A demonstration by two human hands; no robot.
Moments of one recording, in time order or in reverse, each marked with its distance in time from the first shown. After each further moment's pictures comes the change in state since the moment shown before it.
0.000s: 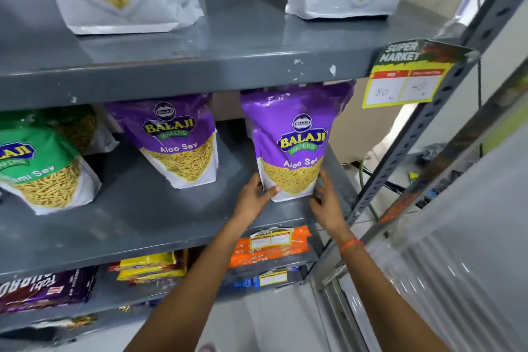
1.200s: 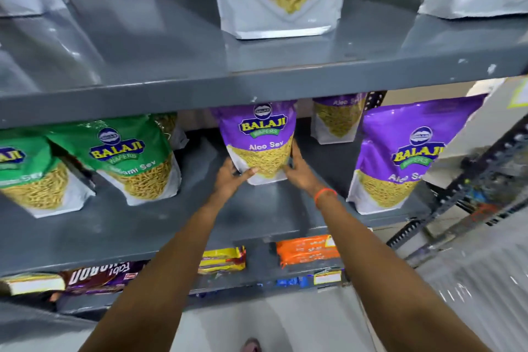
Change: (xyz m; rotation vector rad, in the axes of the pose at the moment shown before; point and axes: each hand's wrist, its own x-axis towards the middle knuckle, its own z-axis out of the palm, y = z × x) left_hand 0.014 -0.037 -0.225 0.038 0.175 0.081; right_hand 0.047 -0.082 0.210 -0.091 -0.288 0.038
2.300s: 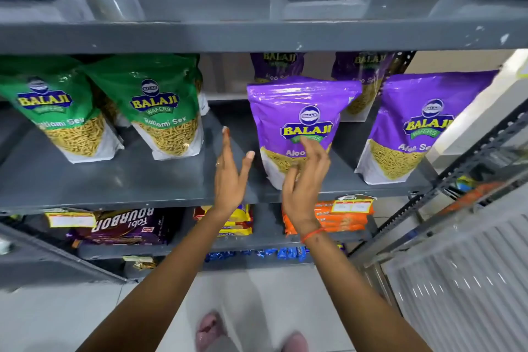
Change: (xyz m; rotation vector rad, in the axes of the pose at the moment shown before) left_hand -0.140 0.027 -0.014 0.264 0.320 0.246; right_hand -0.151 -0.037 0.075 -0.135 0.712 -0.510
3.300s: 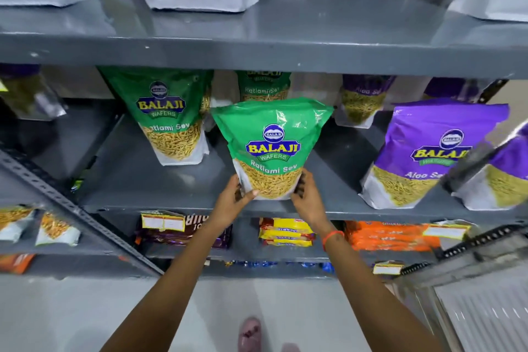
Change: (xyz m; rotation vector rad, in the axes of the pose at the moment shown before) left_hand 0.026 -0.169 -0.177 -0.251 -0.343 -0.290; right_hand -0.066 -0.029 0.181 0.136 -0.656 0.526
